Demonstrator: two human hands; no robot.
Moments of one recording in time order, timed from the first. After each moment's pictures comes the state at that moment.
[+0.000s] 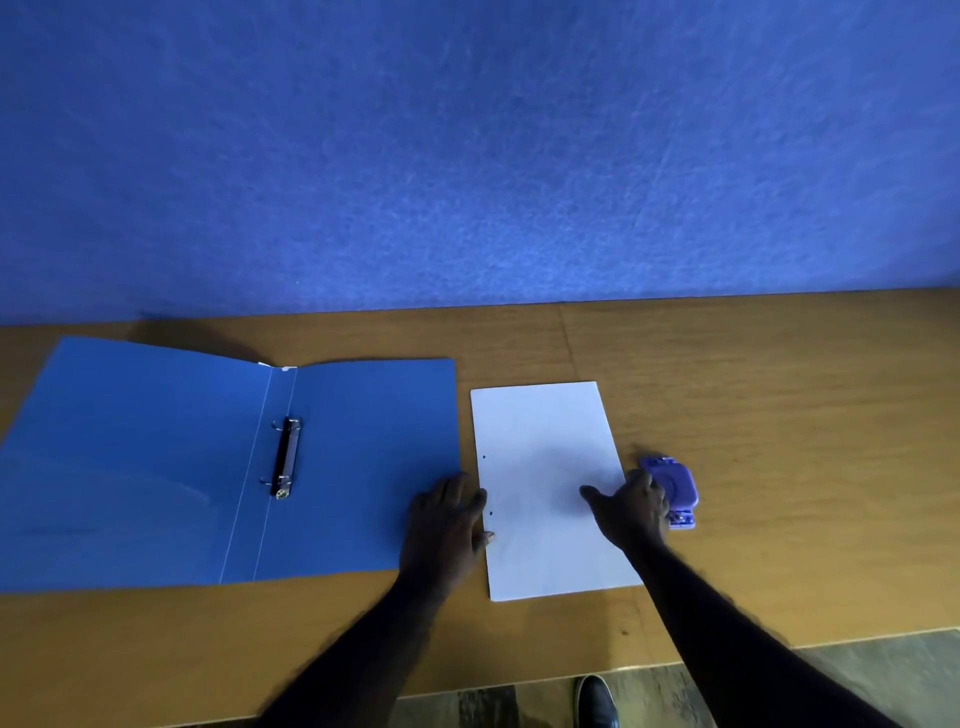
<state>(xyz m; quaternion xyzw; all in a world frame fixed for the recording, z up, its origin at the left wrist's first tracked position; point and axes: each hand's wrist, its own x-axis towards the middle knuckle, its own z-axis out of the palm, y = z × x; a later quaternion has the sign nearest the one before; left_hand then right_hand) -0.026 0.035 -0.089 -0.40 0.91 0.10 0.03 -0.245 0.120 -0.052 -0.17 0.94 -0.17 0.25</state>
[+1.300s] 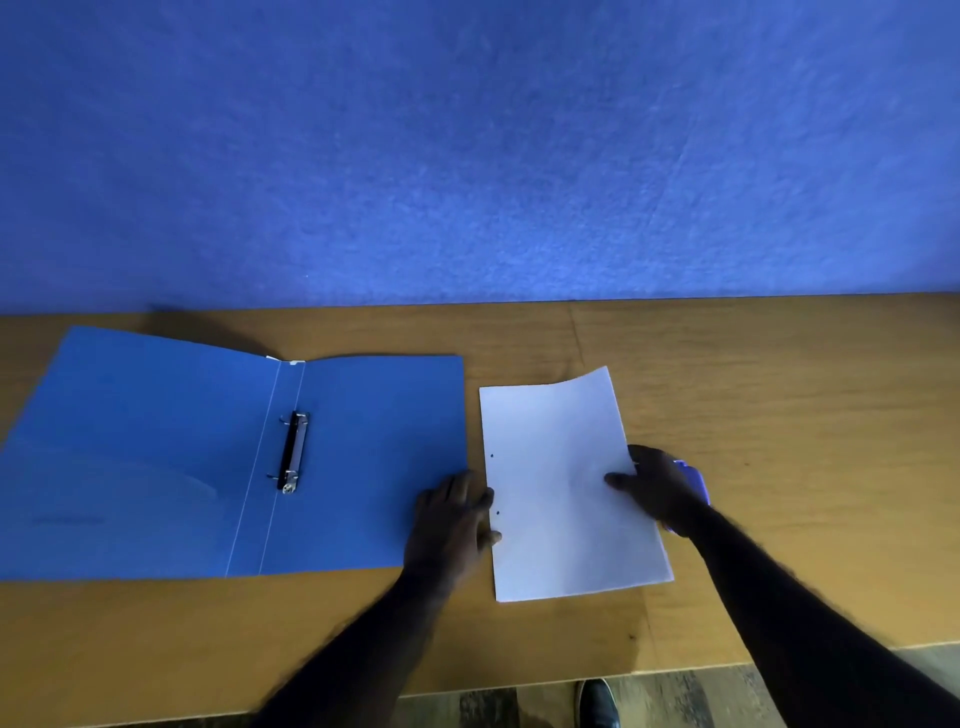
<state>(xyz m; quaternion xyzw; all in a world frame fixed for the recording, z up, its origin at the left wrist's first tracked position) -0.025 0.031 -0.097 -0.40 0.91 0.11 0.02 -0.294 0.112 -0.032 -0.29 0.81 -0.30 0.42</state>
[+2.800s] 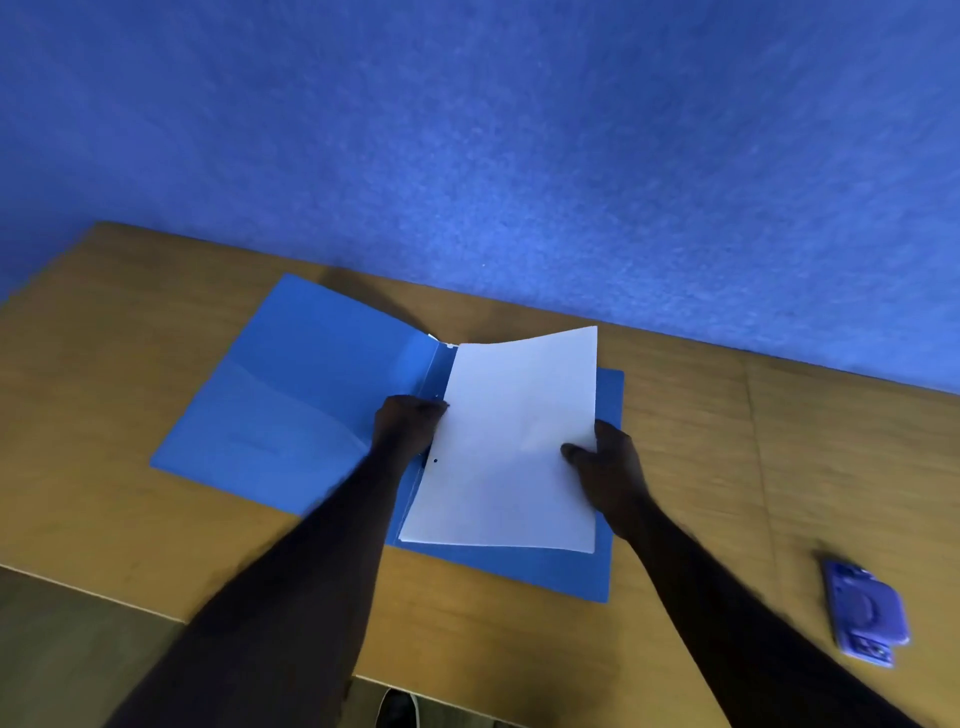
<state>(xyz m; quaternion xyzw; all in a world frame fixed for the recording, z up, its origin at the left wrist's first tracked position) 0.140 -0.150 -0.060 -0.74 0.46 0.44 -0.22 -0.085 -0.036 -0.017 -0.37 0.74 -0.38 0.41</state>
